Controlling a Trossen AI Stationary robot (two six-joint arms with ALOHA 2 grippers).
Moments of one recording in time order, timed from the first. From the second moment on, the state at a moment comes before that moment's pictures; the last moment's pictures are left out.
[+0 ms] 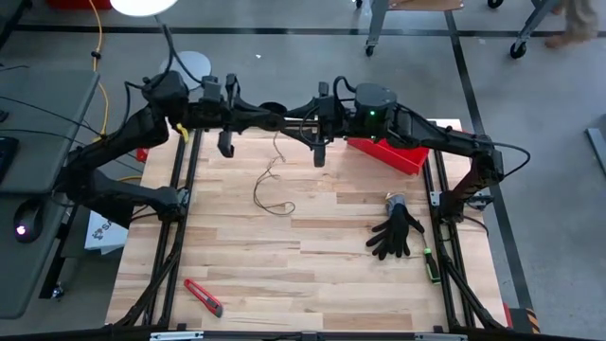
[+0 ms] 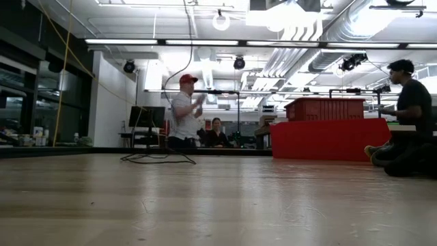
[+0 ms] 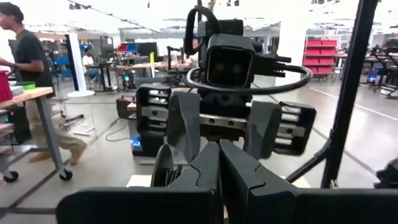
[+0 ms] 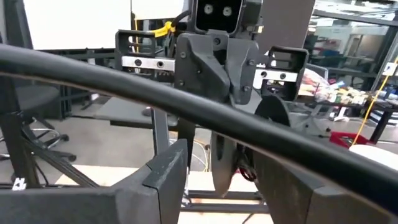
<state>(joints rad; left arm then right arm) 0.38 1.13 1.40 -0.18 0.34 0.00 -0.15 1.65 1.81 -0.18 -0.11 -0.13</state>
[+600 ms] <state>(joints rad) 0.34 1.17 1.40 -0.10 0.30 0.01 -0.15 1.64 1.81 -0.20 -0.10 -0.12</state>
